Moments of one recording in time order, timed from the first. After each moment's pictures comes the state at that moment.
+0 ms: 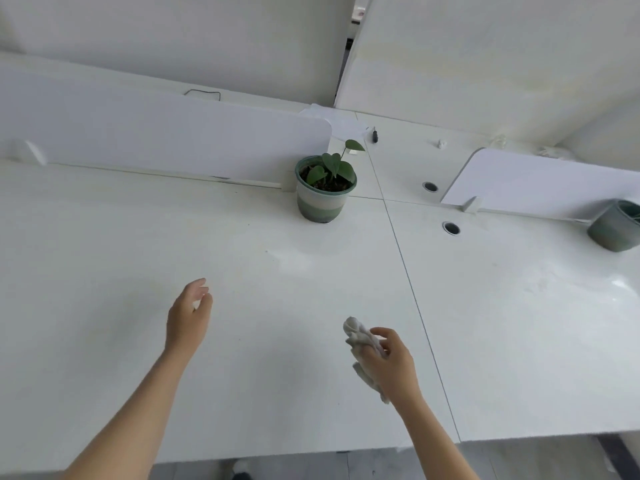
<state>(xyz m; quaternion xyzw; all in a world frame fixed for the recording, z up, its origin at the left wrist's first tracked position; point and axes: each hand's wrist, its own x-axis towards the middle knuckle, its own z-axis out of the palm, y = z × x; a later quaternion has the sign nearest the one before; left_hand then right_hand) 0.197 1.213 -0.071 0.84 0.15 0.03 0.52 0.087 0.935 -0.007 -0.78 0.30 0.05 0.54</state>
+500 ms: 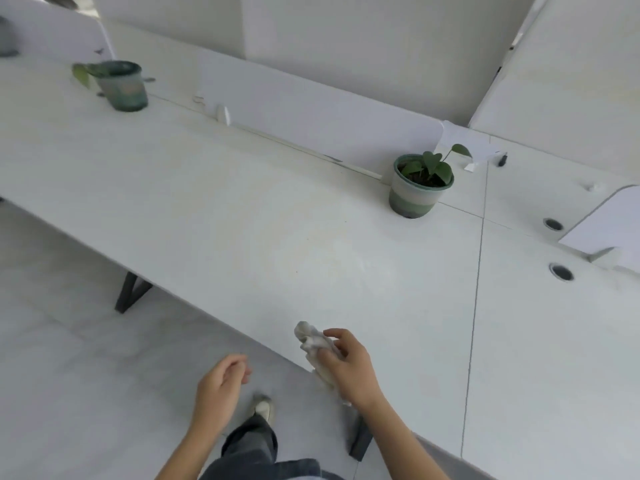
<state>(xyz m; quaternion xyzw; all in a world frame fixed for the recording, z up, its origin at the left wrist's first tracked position) -0.070 1.130 -0.082 0.72 0.35 0.08 0.59 0.022 0.956 -0.033 -0.81 -0.04 0.26 0.52</state>
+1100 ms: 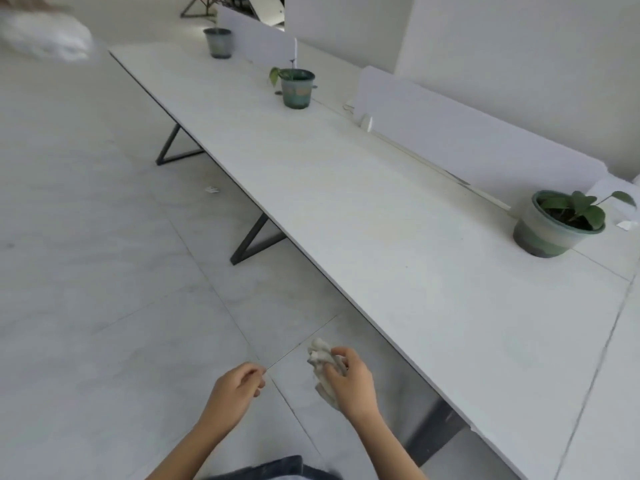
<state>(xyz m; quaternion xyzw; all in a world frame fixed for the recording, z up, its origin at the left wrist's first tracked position) -0.242 1.164 -0.075 0.69 0.45 0.05 0.55 -0.100 1.039 -0.066 -0.85 -0.16 0.32 0.38</state>
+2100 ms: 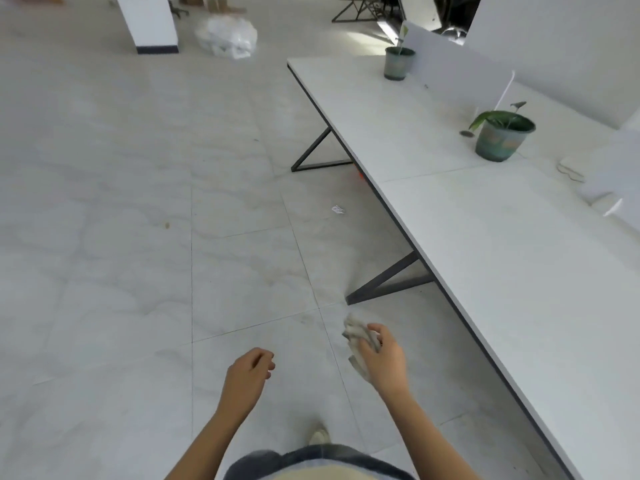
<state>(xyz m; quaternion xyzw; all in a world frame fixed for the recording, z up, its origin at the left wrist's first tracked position) -0.339 1.540 -0.077 0.59 0.61 0.19 0.49 -0.139 1.478 -0.060 -0.82 -0.29 0.33 0.35</state>
